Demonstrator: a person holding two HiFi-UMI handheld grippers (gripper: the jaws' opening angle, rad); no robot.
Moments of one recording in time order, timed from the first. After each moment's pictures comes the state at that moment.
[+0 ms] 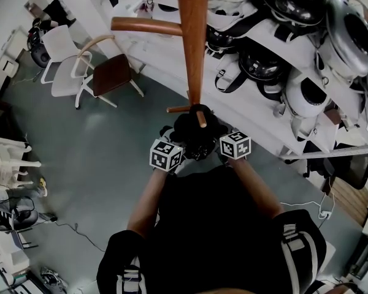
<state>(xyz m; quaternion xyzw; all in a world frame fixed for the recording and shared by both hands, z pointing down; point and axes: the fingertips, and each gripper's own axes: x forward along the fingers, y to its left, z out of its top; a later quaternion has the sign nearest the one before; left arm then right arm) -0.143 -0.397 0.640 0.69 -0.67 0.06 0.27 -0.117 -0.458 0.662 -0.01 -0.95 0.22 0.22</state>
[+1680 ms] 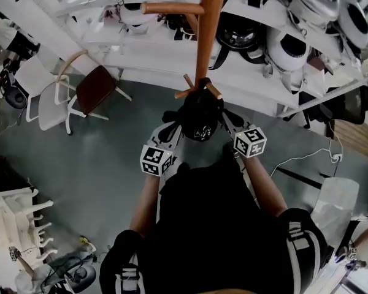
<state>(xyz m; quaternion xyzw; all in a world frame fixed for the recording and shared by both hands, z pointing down) -0.194 -0.278 0.590 0.77 -0.61 0.07 0.17 -0.069 -0.391 0.605 0.22 -0.95 0.18 0.11</state>
